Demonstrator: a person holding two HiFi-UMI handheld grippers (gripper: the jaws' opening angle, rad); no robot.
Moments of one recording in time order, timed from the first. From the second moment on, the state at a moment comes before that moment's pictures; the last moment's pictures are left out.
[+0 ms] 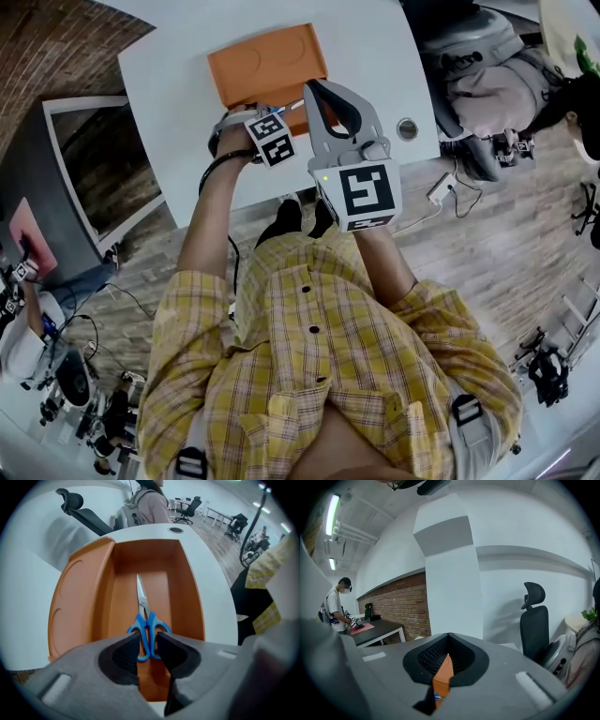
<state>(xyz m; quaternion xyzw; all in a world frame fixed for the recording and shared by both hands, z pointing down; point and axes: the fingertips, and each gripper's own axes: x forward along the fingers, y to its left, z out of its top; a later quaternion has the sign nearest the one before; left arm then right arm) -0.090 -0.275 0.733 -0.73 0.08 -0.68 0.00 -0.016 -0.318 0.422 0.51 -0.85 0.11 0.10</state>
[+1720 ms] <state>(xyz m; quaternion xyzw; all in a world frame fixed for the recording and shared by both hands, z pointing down) -0.087 -0.251 0.631 -0.80 0.21 -0.56 -0.07 -0.007 -0.275 0.413 0.51 -0.85 0.10 0.12</state>
